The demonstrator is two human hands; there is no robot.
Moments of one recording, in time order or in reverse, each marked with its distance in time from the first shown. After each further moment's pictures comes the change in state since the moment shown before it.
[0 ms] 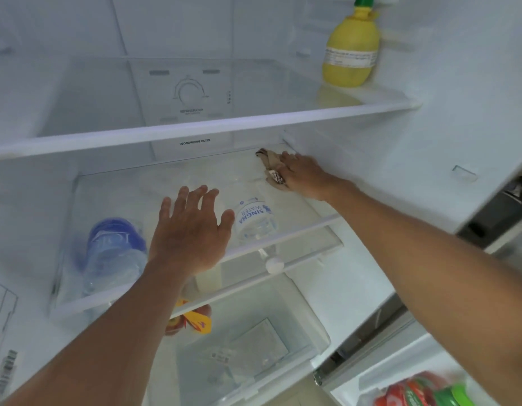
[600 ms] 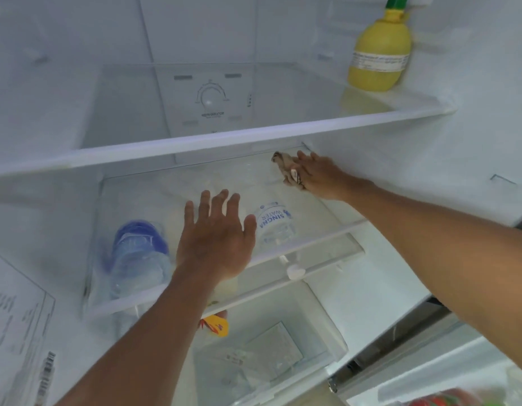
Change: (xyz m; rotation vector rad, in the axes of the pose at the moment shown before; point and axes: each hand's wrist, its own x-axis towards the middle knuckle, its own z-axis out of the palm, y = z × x) left_hand -0.005 0.008 -0.002 0.033 -0.024 -0.005; right_hand 0.011 0.001 -0.002 0.221 -0.027 0.116
